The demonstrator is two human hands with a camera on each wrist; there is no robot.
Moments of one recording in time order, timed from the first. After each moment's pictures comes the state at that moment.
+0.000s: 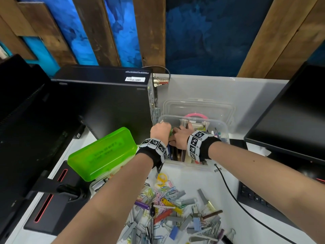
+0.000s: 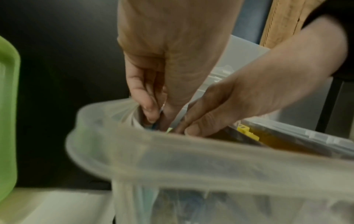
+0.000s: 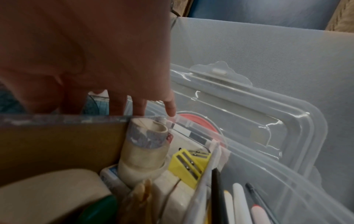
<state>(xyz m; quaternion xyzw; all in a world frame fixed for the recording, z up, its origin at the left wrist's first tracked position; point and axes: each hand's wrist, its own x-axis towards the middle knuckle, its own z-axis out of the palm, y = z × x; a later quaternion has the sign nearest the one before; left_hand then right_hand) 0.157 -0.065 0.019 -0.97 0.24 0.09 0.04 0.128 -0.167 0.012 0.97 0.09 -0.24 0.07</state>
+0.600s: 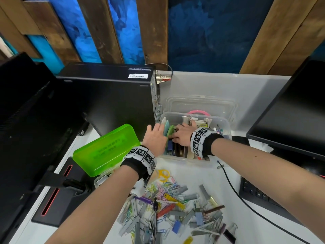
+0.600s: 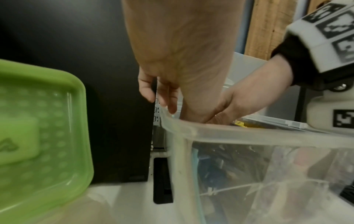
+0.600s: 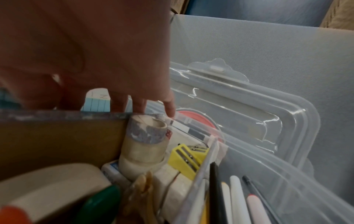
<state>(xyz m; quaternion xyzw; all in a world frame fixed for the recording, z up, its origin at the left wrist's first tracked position) 0.130 -0.015 0.005 -0.92 0.36 0.00 0.17 0.131 -0.170 0.002 0.97 0.08 -0.23 0.08</state>
